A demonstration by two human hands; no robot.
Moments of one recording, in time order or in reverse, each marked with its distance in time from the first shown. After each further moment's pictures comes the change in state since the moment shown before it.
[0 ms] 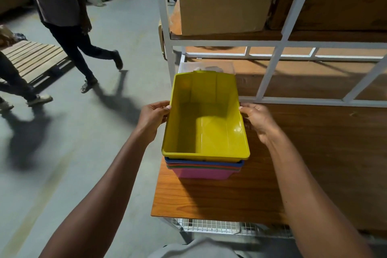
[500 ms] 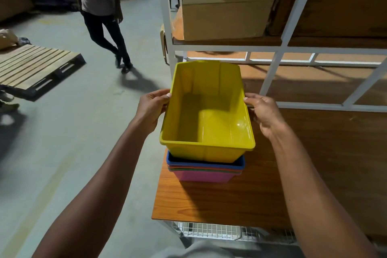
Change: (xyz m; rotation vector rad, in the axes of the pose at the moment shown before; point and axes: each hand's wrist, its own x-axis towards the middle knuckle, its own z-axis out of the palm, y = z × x) left_hand -0.008 0.044 -0.001 -0.061 -0.017 0.098; right_hand 0.002 -0.031 -0.004 0.102 0.060 -0.074
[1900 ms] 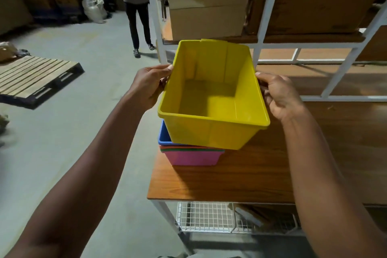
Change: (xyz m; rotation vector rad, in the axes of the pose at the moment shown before) left_hand -0.095 0.080 0.037 -0.005 -0.099 0.040; right_hand -0.104 -0.061 -0.072 0.186 0.006 -0.125
